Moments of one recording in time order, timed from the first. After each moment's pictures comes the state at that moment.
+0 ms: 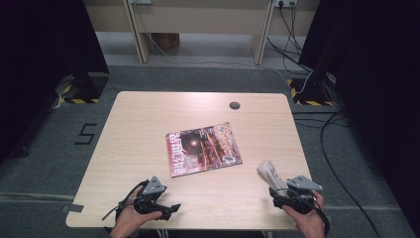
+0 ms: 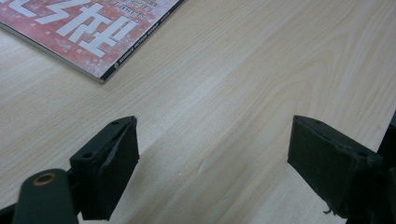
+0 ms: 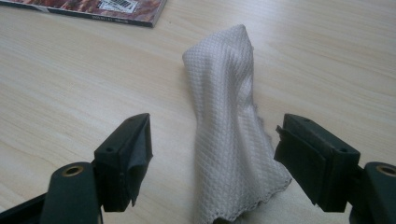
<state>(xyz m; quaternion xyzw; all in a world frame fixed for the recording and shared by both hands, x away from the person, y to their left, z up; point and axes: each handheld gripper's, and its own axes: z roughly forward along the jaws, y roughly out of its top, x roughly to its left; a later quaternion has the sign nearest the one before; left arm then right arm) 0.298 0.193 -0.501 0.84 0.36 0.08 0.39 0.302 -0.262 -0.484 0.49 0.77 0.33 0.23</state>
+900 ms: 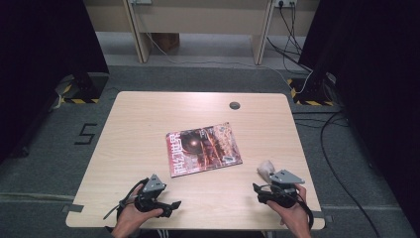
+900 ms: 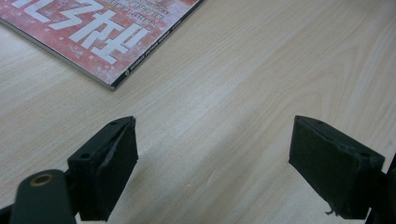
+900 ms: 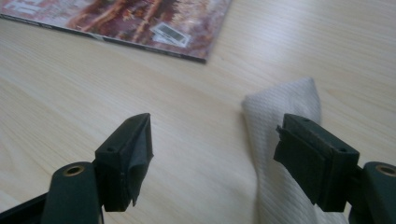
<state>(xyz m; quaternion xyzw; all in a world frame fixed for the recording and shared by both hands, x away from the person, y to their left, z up) 0.304 0.193 -0.501 0.83 0.38 0.09 0.39 0.317 -0.219 -0.477 0.44 0.79 0.36 0.22</state>
